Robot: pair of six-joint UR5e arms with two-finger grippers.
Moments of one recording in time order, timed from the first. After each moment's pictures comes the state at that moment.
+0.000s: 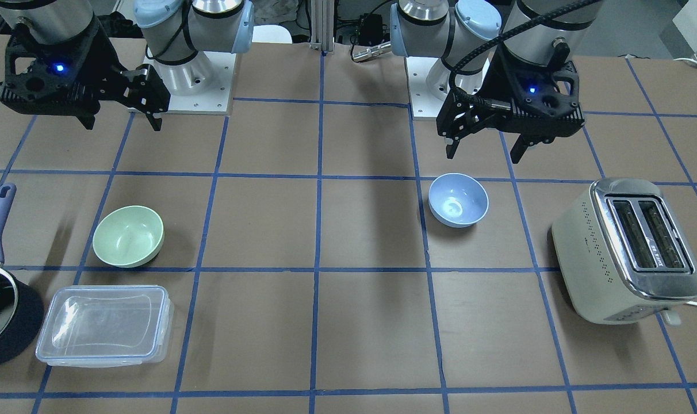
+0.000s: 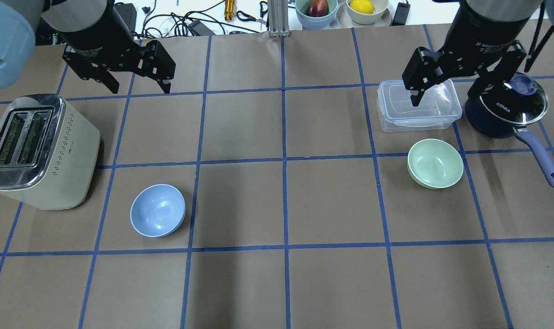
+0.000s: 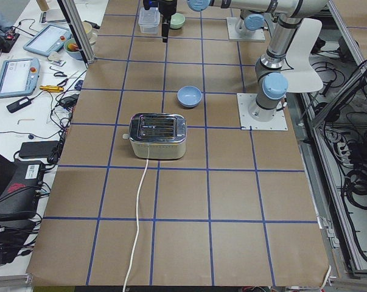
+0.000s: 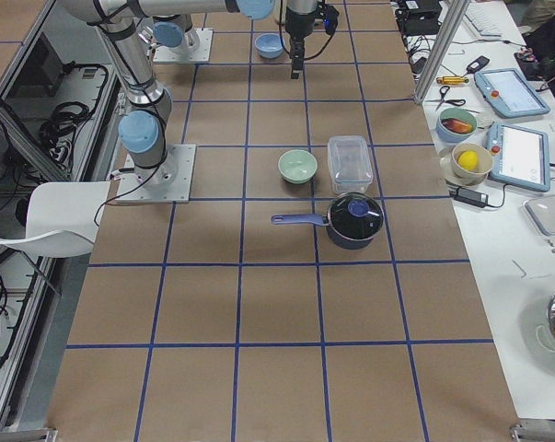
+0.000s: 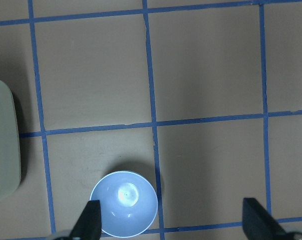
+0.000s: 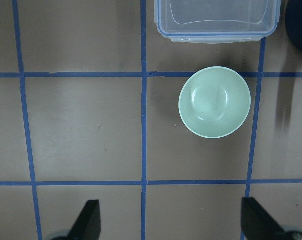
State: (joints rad) left arm -1.59 -1.60 -1.49 -1.54 1.57 0.05; right arm 1.52 -1.58 1.49 -1.43 -1.59 -0.06
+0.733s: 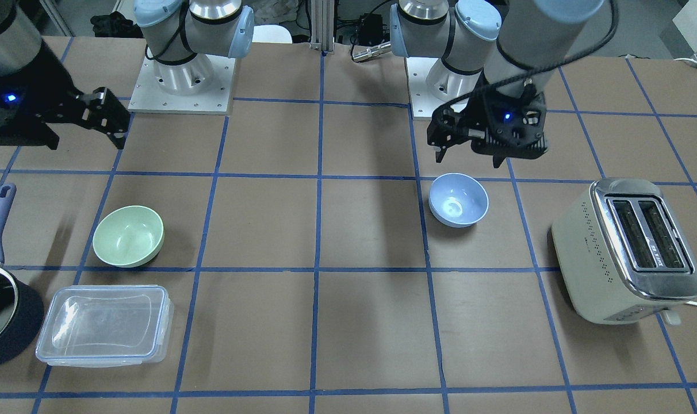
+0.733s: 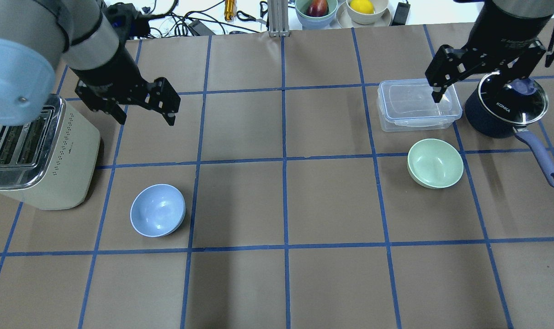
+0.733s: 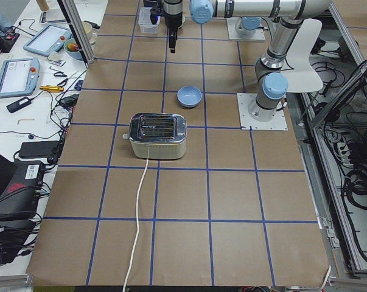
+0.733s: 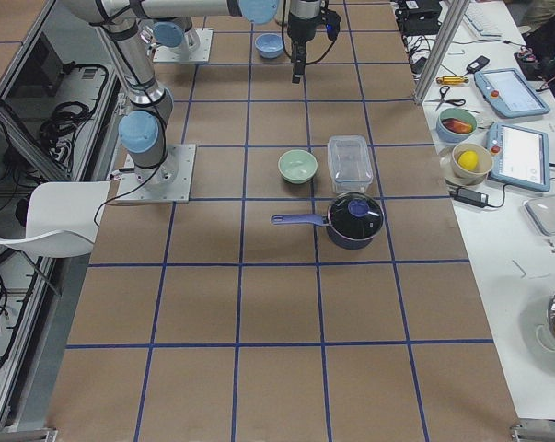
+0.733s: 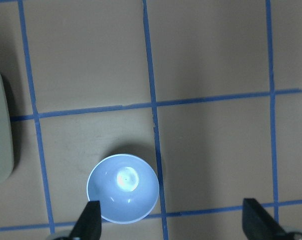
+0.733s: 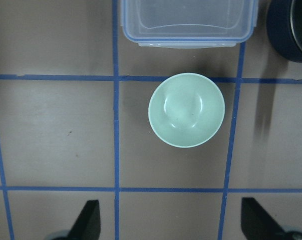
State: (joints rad) left arm -1.58 -1.57 -1.73 -1.47 1.56 0.08; right arm 1.36 -1.52 1.50 -1.44 -1.59 -0.22
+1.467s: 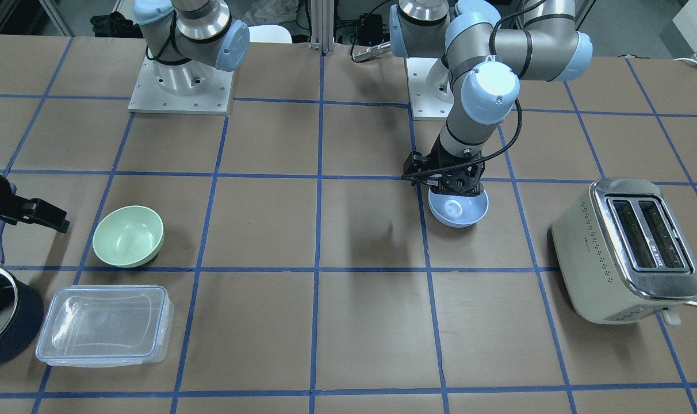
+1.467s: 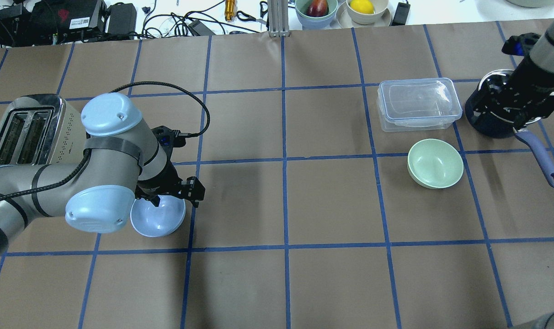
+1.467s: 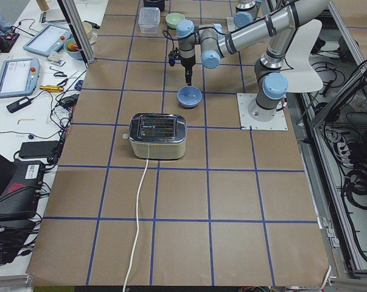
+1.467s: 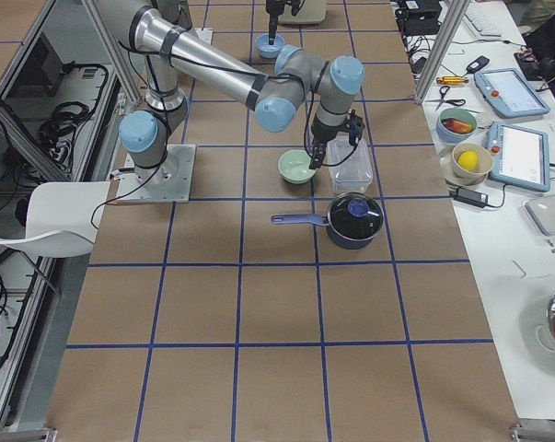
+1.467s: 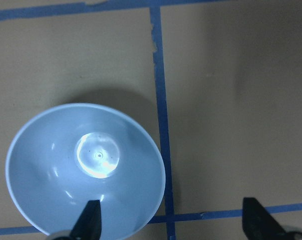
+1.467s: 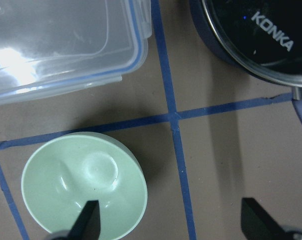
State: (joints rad) left arm -1.56 -1.59 -2.16 -1.11 1.57 0.07; right arm 1.14 -1.32 1.74 -1.87 -1.57 -0.26
